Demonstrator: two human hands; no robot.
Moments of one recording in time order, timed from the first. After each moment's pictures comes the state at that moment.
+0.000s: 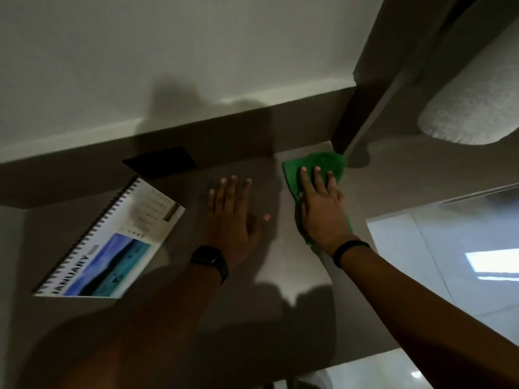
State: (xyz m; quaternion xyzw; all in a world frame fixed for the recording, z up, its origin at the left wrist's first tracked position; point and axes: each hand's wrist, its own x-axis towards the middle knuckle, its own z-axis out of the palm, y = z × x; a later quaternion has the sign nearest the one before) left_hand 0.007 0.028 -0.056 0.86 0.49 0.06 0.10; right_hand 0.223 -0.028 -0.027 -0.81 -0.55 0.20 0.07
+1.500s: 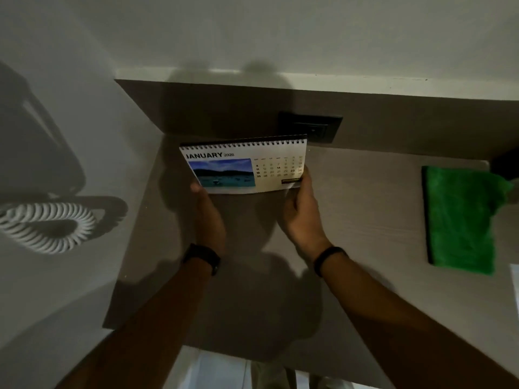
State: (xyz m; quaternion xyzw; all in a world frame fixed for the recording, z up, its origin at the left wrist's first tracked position) left_hand -0.231 0.011 -0.044 0.29 0.69 0.52 0.42; right_hand -0.046 0.013 -0.025 -0.60 -0.49 0.49 0.40
